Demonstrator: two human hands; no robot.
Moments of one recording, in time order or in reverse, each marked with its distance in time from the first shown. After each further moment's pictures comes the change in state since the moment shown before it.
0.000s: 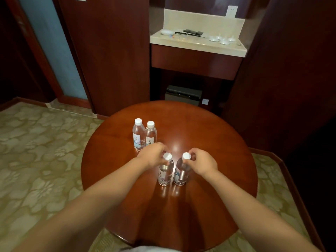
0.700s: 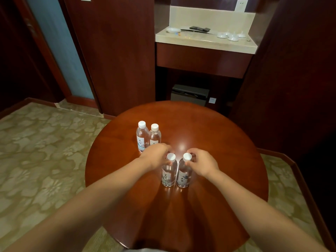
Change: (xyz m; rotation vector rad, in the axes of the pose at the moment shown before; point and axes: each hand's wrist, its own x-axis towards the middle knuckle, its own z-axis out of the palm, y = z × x) left_hand 0.021 -0.010 -0.004 0.081 -0.001 0.025; right_hand 0.029 -0.004 0.007 0.071 -0.064 -0.117
